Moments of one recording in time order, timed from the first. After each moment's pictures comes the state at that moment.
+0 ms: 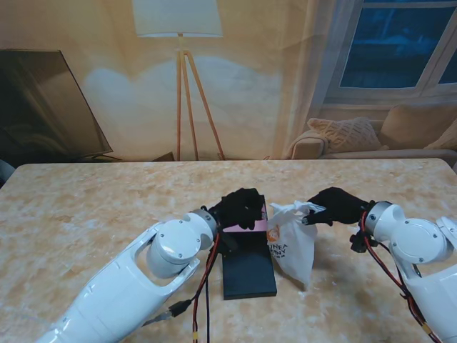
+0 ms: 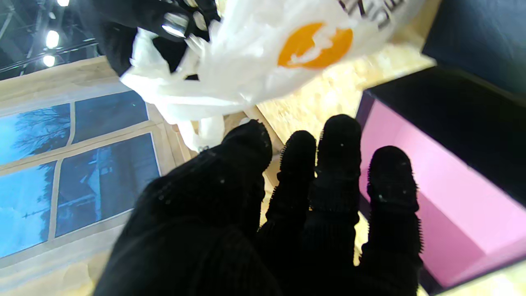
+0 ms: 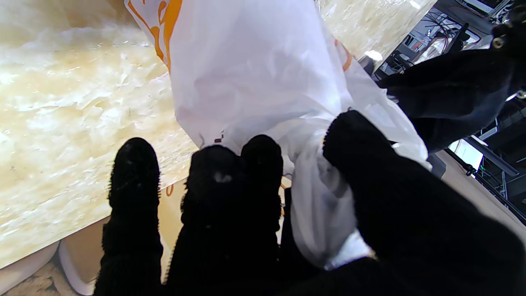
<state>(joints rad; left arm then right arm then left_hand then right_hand) 1.24 -1.23 -0.84 -1.62 -0.06 0.35 -0.03 -1.48 -0.99 1.45 -1.63 -0.34 -0.17 0.56 1.04 -0.40 0.60 -0.19 0.46 0.24 1.21 1.28 0.74 0.30 0.63 0.95 0.80 0.27 0.87 0.96 0.34 0.39 1.14 0.78 0.57 -0.60 0.90 -0.19 1.08 -0.31 1.56 1.44 1.06 -0.10 0.96 0.96 1.11 -0.11 1.24 0.84 0.55 0.26 1.21 0.43</state>
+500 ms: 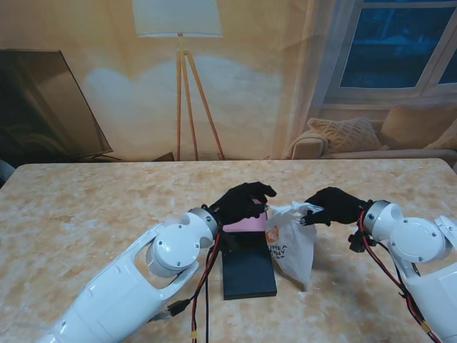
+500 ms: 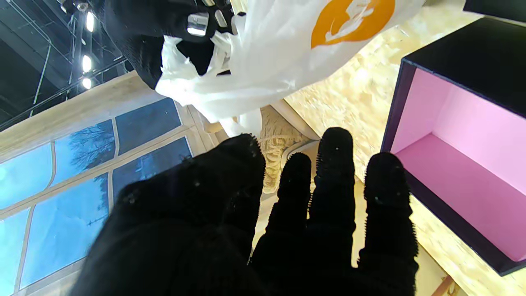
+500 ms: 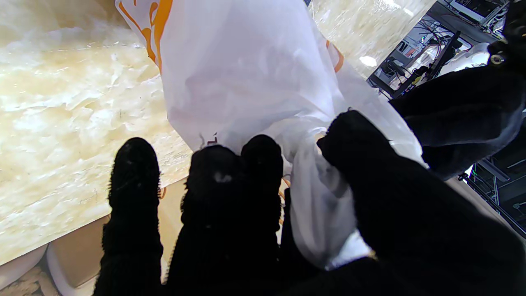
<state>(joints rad) 1.25 -1.22 -0.83 -1.63 0.04 0.21 -0.02 -1.47 -0.99 1.44 -1.63 -0.34 -0.18 0.57 0.90 -0.37 0.77 -0.10 0.50 0.19 0.42 0.44 0.50 0.29 0.53 0.60 0.63 0.26 0.73 0.95 0.26 0.35 1.06 0.77 0.57 -0.60 0.90 -0.19 1.08 -0.31 1.56 1.44 1.06 -0.10 0.96 0.96 1.11 -0.11 1.24 0.84 0.55 0.26 1.21 0.43</state>
